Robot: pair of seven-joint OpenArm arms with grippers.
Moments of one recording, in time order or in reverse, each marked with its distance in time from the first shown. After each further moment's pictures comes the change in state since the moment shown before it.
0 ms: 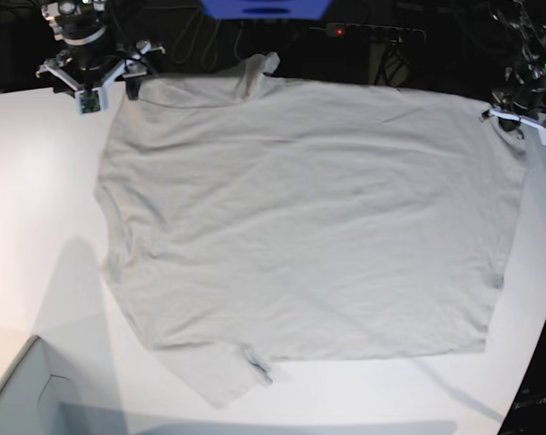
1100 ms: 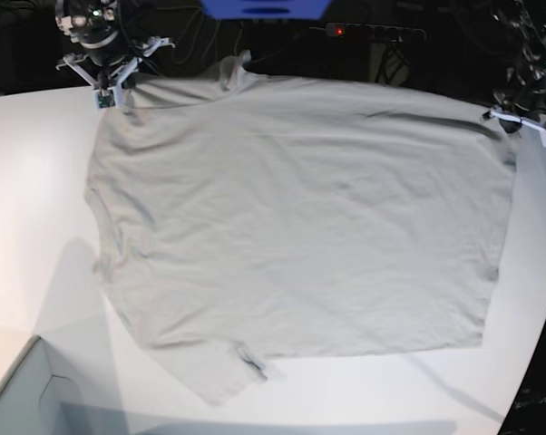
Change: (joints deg) left arm 0.5 0.3 -0.3 3.6 0.1 0.0 1.4; right arm 7.0 -1.3 2.8 -12.7 -1.4 5.1 -1.3
